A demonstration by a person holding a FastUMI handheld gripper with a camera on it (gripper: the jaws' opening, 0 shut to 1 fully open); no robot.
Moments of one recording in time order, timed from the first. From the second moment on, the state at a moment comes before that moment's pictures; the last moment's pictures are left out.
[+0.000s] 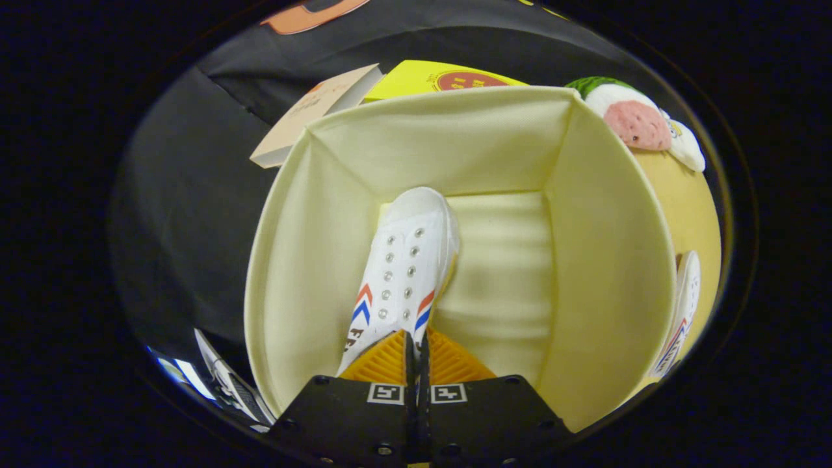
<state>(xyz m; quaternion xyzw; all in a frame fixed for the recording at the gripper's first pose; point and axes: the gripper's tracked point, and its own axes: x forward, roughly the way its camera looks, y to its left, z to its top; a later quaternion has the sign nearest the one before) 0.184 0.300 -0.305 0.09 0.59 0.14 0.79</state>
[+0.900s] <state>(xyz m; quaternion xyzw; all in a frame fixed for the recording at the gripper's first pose) 0.117 0.149 -0.186 0.12 0.53 0.25 0.80</state>
